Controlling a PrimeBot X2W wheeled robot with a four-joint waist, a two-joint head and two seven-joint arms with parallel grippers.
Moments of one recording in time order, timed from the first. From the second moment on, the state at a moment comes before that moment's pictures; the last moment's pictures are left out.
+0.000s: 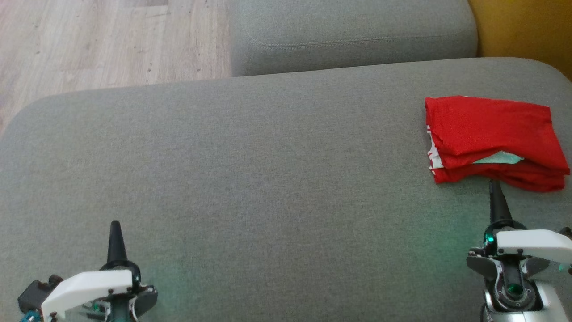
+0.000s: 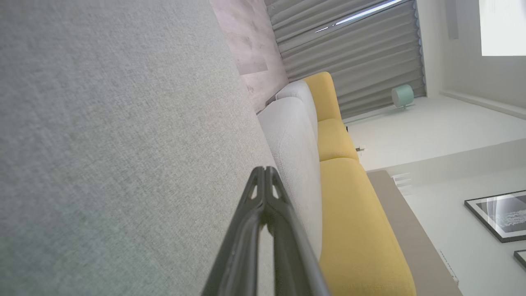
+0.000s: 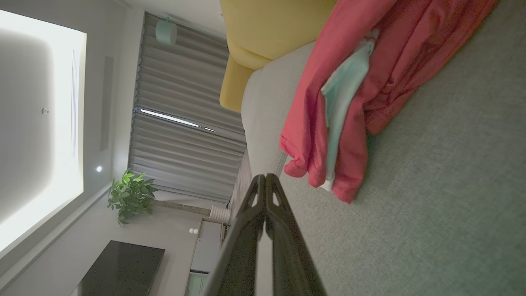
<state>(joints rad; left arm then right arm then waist) -0.04 0.05 0.03 0.27 -1.30 -0.11 0.02 -0.11 -0.05 -0.08 0.33 1.27 0.12 0.02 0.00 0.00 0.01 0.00</state>
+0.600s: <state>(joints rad) -0.04 0.05 0.06 0.27 -1.48 -0.12 0.07 -0.09 -0.05 -0.11 0.30 1.46 0.12 0.07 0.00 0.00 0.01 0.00</state>
